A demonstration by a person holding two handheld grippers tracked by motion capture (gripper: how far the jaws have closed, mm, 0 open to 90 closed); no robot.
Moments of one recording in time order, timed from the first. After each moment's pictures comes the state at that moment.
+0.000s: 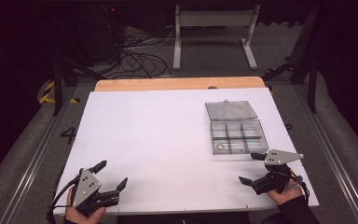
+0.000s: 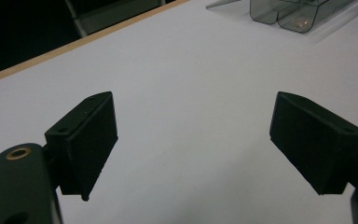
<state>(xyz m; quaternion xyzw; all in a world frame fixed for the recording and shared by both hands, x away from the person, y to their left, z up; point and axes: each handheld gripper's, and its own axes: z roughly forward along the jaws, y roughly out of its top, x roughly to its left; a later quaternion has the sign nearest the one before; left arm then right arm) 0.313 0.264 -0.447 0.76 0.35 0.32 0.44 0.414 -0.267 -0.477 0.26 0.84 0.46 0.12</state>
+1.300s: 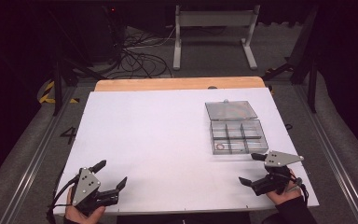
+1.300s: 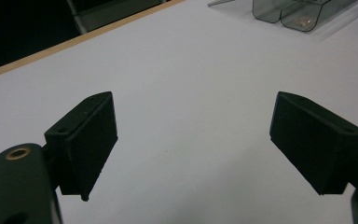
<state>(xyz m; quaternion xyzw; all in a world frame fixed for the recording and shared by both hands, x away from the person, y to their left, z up) 0.316 0.265 -0.449 0.76 0.36 0.31 0.44 0.411 -0.266 -0.479 0.26 0.84 0.46 0.14</state>
